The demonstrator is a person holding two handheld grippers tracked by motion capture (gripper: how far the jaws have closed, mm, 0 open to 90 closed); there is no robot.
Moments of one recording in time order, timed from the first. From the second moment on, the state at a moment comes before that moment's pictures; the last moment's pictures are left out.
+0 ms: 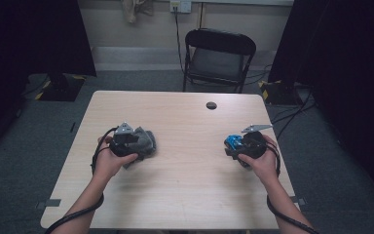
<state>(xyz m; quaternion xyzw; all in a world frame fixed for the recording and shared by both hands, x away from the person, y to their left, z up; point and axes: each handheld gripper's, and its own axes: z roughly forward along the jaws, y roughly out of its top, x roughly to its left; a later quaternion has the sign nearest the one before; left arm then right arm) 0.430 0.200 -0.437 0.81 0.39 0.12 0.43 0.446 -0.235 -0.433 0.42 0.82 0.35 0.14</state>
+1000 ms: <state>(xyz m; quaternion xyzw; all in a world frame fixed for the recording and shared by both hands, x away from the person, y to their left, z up) 0.403 0.169 -0.450 0.82 0.34 0.09 0.45 0.426 -0.186 -0.445 0.37 0.85 0.37 0.10</state>
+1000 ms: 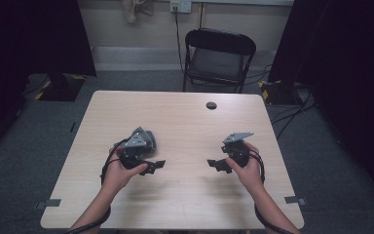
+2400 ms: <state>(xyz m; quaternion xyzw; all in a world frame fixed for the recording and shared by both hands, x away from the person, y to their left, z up) 0.367 0.151 -0.487 0.85 0.31 0.06 0.43 0.391 -0.162 -0.482 0.33 0.87 0.35 0.07</state>
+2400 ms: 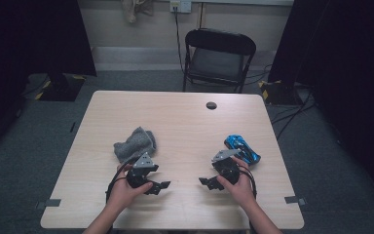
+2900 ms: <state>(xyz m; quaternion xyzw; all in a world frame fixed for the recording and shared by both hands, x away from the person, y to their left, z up) 0.356 0.138 -0.495 0.86 0.29 0.06 0.42 0.381 -0.163 -0.491 0.33 0.87 0.35 0.08</state>
